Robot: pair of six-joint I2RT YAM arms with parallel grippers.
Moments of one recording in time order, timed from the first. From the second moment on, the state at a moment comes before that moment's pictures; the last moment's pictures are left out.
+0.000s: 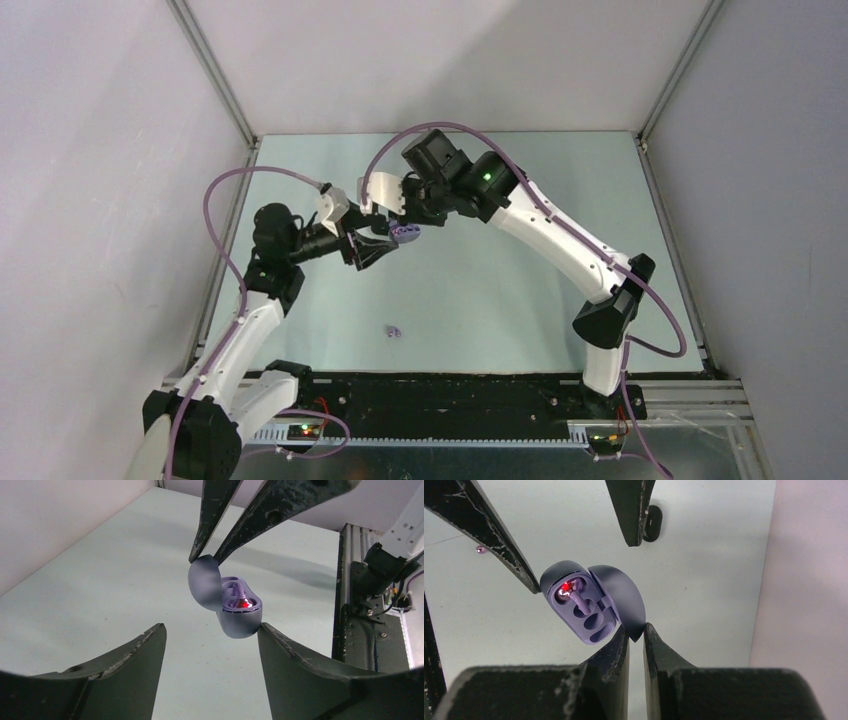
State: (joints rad) left arm -0.19 0.96 0.67 0.25 0.99 0.01; right arm 0.93 1.86 2.15 -1.10 -0.11 -0.78
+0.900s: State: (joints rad) left arm -0.24 1.05 0.71 0.33 0.98 -0.18; right arm 0.95 1.88 2.18 -1.10 0.00 -0.75
